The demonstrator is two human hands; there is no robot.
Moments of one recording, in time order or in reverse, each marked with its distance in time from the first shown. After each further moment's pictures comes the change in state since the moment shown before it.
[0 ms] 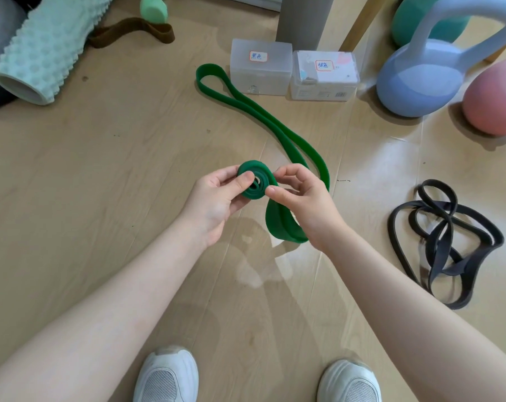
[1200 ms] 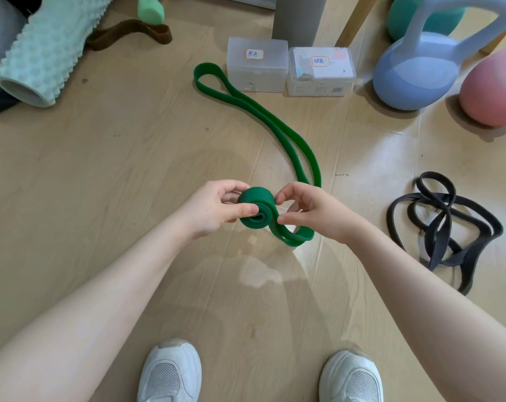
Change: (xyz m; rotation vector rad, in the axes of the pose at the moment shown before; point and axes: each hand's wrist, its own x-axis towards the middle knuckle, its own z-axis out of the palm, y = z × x) left_hand -0.013 0.003 -0.017 0.642 -0.259 0.014; right_hand -0.008 0.012 -0.036 -0.487 -0.324 0.025
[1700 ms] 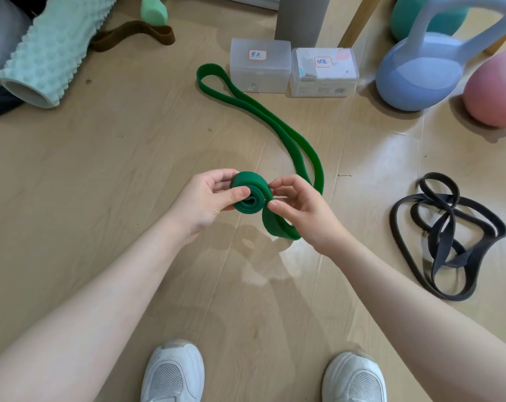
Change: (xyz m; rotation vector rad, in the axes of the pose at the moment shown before) left_hand 0.001 -0.003 -0.008 -0.244 0.142 0.083; right_hand 0.002 -0.010 0.032 0.345 0.208 -0.111
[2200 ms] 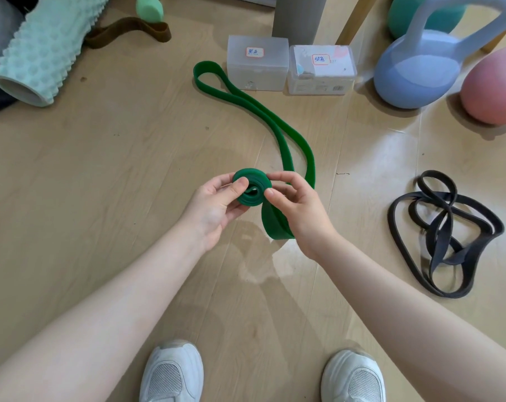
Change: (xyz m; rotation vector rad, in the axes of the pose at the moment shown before) left_hand 0.004 -0.011 0.022 -0.440 0.131 -0.186; right_hand 0.001 -0.005 0.018 0.202 0.179 0.120
